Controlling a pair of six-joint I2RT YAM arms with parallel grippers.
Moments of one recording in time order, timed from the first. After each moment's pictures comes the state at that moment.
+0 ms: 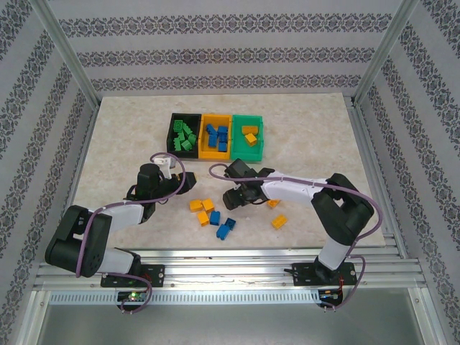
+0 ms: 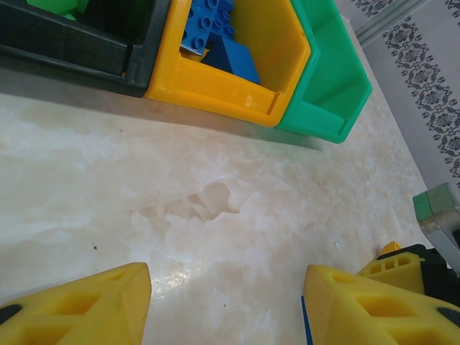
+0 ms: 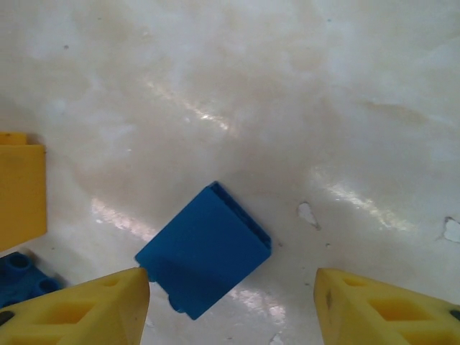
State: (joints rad) left arm -0.23 1.38 0.39 0.50 0.42 -0.56; right arm 0.80 1.73 1.02 -0.48 -0.03 0.35
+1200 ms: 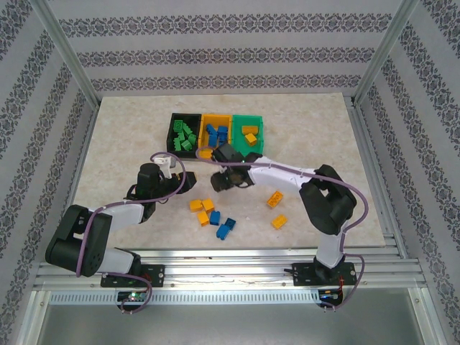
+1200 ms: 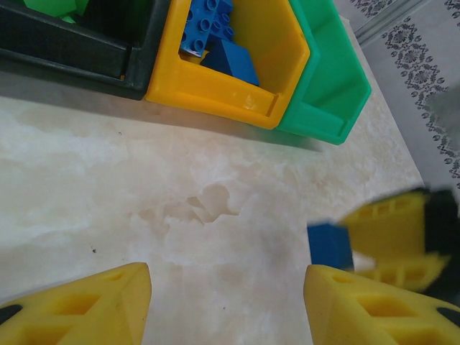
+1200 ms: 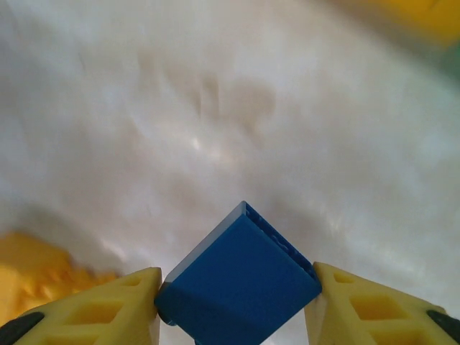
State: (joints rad) left arm -0.23 1.38 0.40 0.50 0.42 -0.56; right arm 0.77 1.89 1.35 -0.52 -0.02 0.33
